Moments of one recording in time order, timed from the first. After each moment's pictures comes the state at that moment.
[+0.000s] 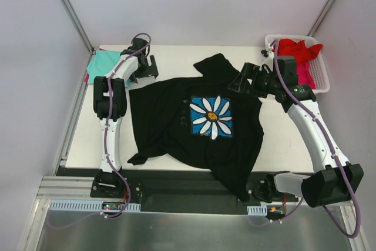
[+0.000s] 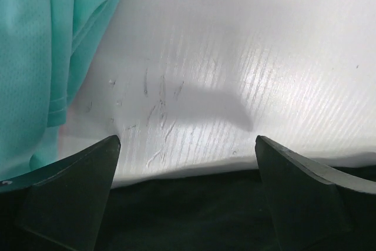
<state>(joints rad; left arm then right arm) -0.12 2.34 1.98 -0.73 -0.06 -0.38 0.21 1.25 1.24 -0.63 -0.39 0.40</state>
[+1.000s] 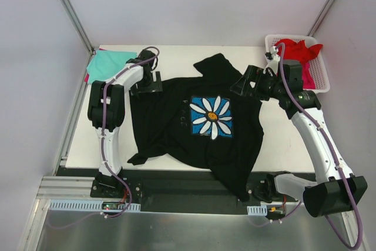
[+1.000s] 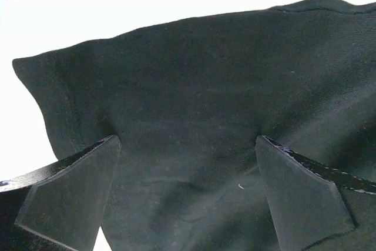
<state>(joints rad) -0.22 2.10 1.64 -0.78 -0.13 -0.38 0.20 1.16 1.19 -0.63 -0.41 0.42</state>
